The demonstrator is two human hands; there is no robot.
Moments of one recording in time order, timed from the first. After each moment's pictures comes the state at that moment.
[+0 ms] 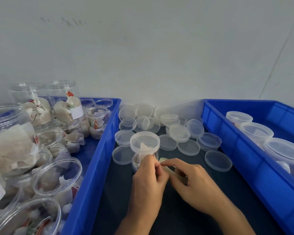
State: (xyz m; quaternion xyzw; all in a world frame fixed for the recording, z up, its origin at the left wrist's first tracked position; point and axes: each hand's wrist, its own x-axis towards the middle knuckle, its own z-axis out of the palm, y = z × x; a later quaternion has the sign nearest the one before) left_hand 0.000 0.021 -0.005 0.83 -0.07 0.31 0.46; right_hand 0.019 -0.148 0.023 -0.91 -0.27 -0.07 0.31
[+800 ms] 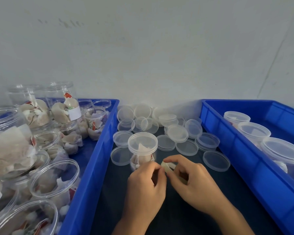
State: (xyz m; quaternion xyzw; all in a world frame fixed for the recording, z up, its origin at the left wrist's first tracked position) left_hand -0.004 0.027 -0.004 0.83 -0.10 0.30 0.46; right_hand 0.021 -0.150 0.018 -0.89 -0.25 -0.08 0.37
